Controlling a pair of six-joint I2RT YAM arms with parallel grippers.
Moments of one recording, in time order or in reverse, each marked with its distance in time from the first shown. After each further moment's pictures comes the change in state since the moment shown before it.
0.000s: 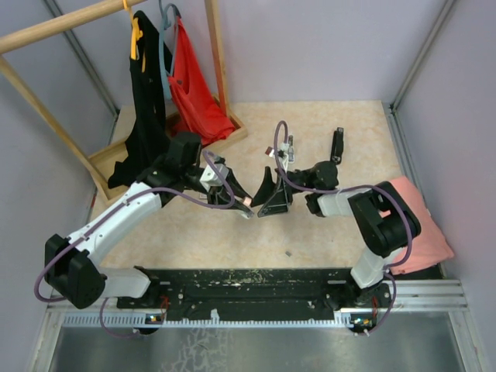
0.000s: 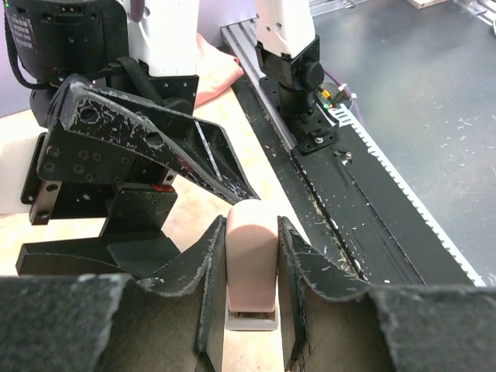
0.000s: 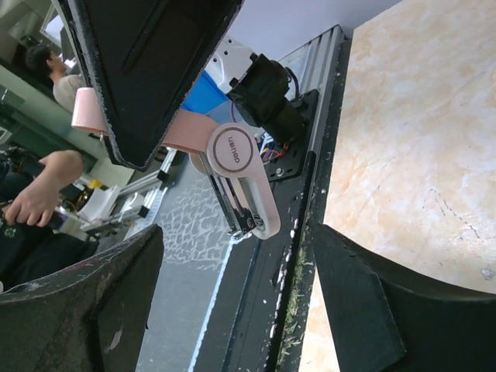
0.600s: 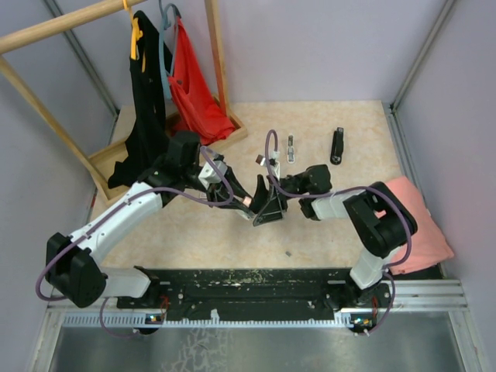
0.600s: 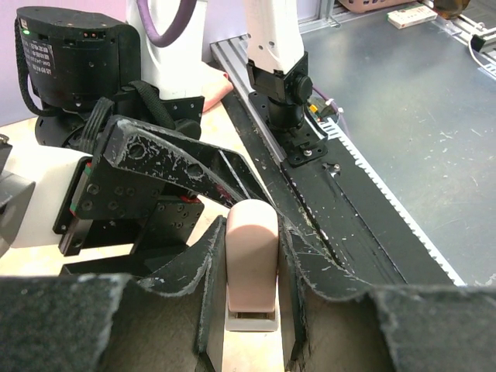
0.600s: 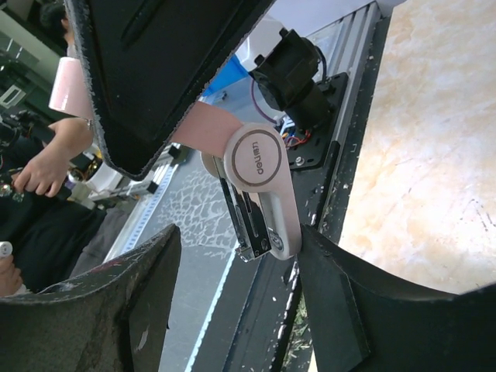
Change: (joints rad) left arm 0.006 0.008 -0.017 0.094 0.062 -0.090; right arm 0.079 0.006 0.000 0.028 -0.026 -0.017
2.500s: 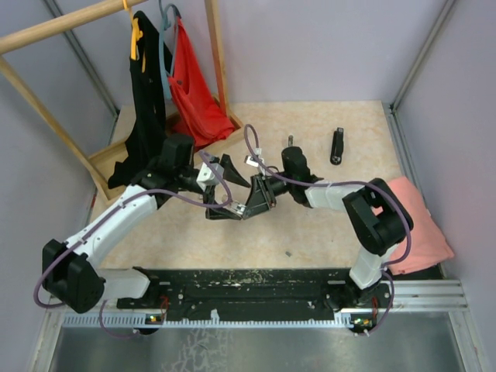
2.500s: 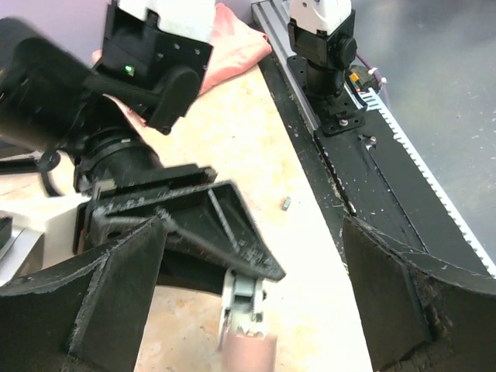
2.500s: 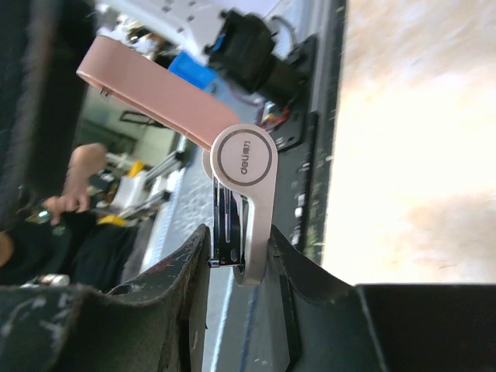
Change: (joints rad) left arm 0.049 -0.036 -0.043 -0.063 -0.097 0.084; right arm 0.030 0.032 0.142 -0.750 0.008 -0.386
